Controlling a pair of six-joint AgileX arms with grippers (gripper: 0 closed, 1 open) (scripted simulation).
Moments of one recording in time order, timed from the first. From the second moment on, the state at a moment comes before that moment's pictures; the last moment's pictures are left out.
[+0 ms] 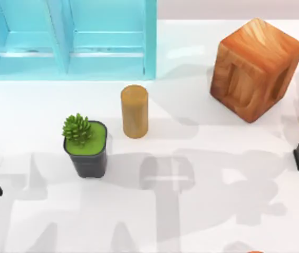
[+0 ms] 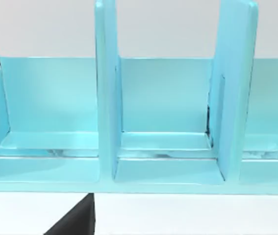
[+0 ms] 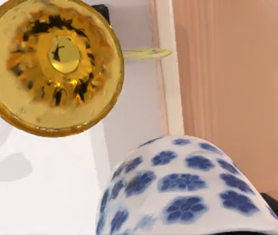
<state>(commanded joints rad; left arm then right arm) 0.00 0.00 0.00 0.00 0.00 0.00 -0.06 1.61 1.52 -1.40 0.06 0.07</state>
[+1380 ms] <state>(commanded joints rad) 0.00 0.00 0.00 0.00 0.00 0.00 0.81 2.11 1.88 -1.41 0.10 0.84</state>
